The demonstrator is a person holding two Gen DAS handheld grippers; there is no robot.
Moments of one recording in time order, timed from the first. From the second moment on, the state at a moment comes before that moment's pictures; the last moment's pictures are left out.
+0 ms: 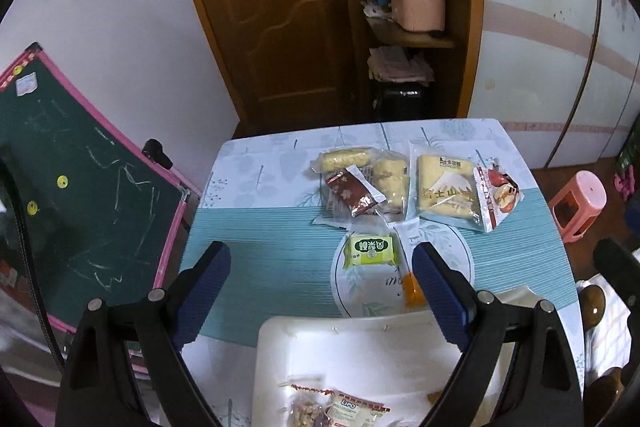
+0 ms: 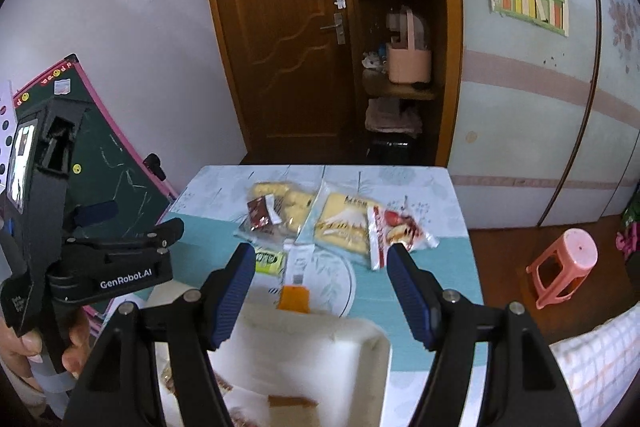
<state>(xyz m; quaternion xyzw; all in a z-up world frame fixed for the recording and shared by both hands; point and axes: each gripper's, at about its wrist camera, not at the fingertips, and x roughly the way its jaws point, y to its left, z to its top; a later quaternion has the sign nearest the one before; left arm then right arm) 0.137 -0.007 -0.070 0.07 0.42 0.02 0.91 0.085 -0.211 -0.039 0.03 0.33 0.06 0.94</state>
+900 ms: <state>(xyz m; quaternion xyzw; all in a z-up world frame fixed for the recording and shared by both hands) 0.319 -0.017 -0.150 0.11 0.53 -0.02 0.84 0.281 -0.286 -0.133 0.06 0.53 0.06 0.84</state>
